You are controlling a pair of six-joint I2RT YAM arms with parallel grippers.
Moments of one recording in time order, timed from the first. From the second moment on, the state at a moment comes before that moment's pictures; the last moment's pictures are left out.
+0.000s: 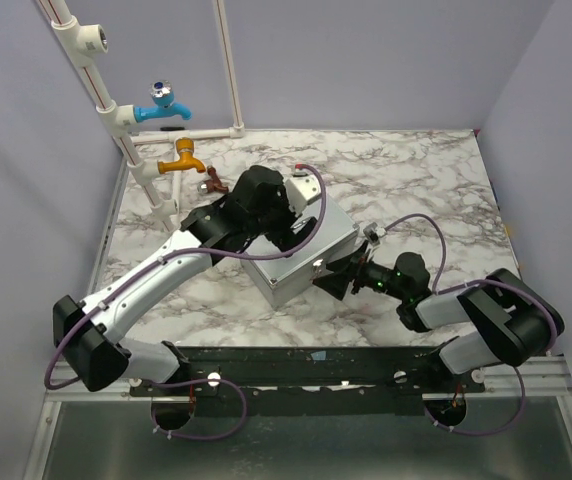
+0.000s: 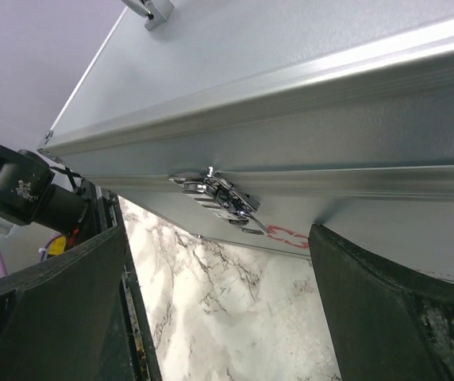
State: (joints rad) left arm -0.77 1.37 1.31 -0.59 0.08 0.24; right arm 0.54 1.45 0.19 1.20 -0.56 0.57
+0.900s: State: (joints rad) left arm -0.78 1.23 1.05 -0.47 -0.15 -0.16; right arm 0.57 1.55 0.21 1.33 -0.65 0.62
